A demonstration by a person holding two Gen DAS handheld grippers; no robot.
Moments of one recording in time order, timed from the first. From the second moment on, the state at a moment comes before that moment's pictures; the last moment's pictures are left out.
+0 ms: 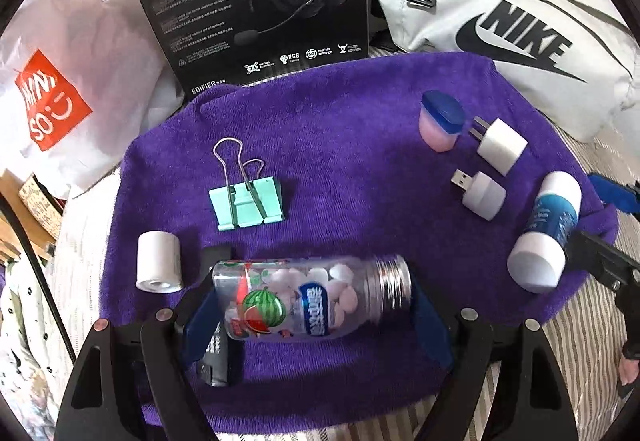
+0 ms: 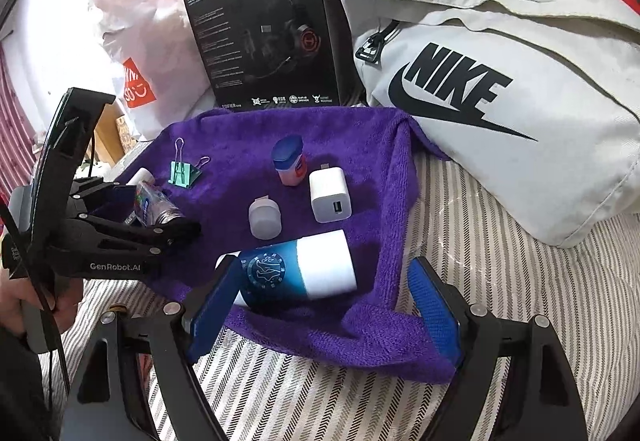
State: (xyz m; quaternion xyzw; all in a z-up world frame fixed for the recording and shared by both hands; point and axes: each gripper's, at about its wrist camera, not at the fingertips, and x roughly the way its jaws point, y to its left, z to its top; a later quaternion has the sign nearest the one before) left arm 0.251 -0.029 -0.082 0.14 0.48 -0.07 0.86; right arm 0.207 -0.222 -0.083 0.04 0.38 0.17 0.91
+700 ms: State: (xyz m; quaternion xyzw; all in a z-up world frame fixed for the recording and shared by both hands) left arm 0.210 -0.020 -0.044 0.14 0.48 -0.05 0.87; right arm 0.204 -0.234 -0.083 0.07 0.37 0.17 0.91
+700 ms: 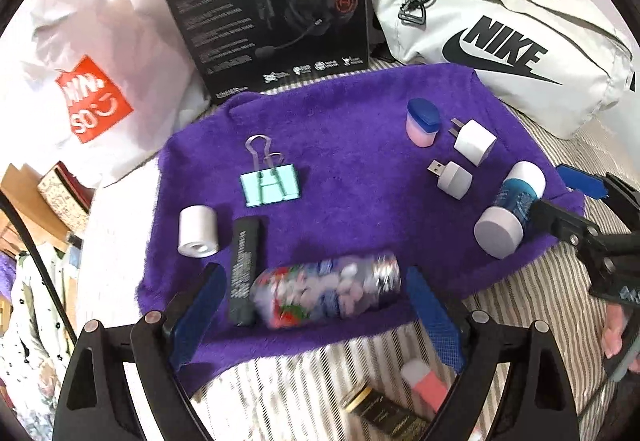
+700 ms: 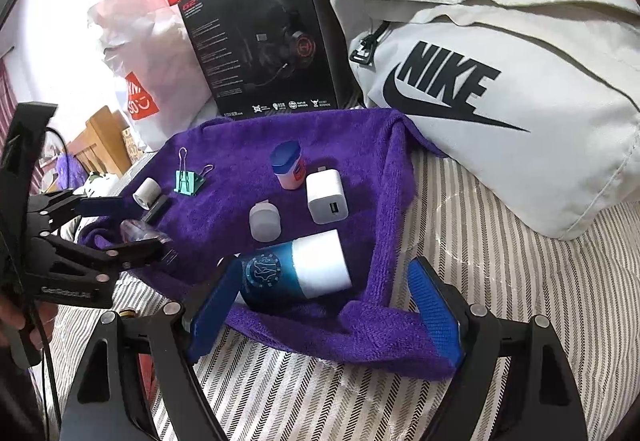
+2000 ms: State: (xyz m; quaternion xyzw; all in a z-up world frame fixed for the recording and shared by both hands) left arm 0.115 0.007 -0.093 0.05 0.51 -0.05 0.86; right arm 0.190 -0.227 -0.073 0.07 0.35 0.20 0.91
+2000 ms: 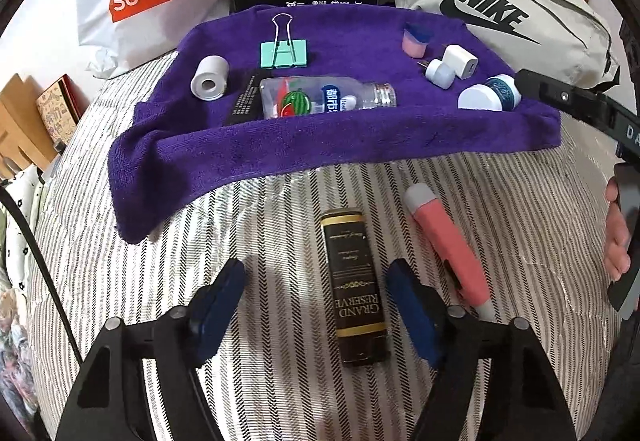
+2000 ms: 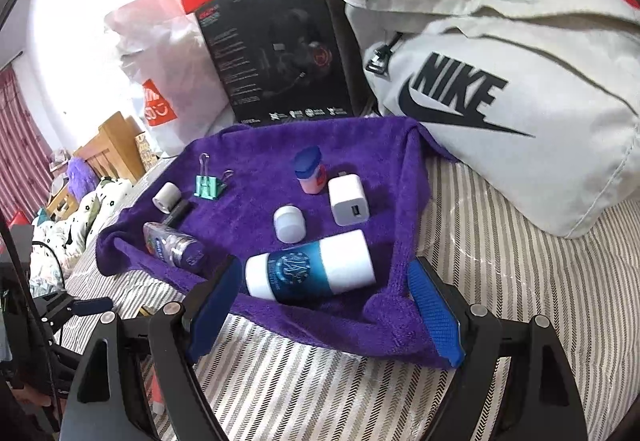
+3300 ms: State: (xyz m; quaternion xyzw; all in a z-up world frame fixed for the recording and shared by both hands) left arm 0.091 0.082 -0.088 0.03 0.49 -0.08 0.87; right arm 0.113 -0.099 -0.098 -0.06 0.44 0.21 0.87
